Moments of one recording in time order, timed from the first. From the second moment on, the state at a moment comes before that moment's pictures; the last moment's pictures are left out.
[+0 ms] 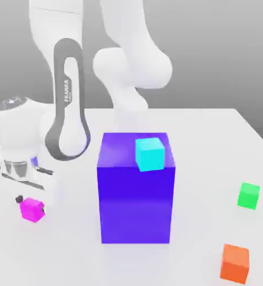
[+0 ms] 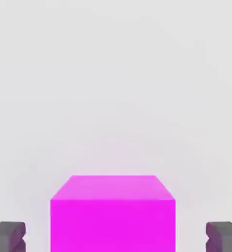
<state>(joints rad) -0.54 0.31 -0.14 -2.72 0.36 3.02 0.21</state>
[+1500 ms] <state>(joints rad) 0.65 -0.04 0.24 -2.59 0.11 2.70 1.56</state>
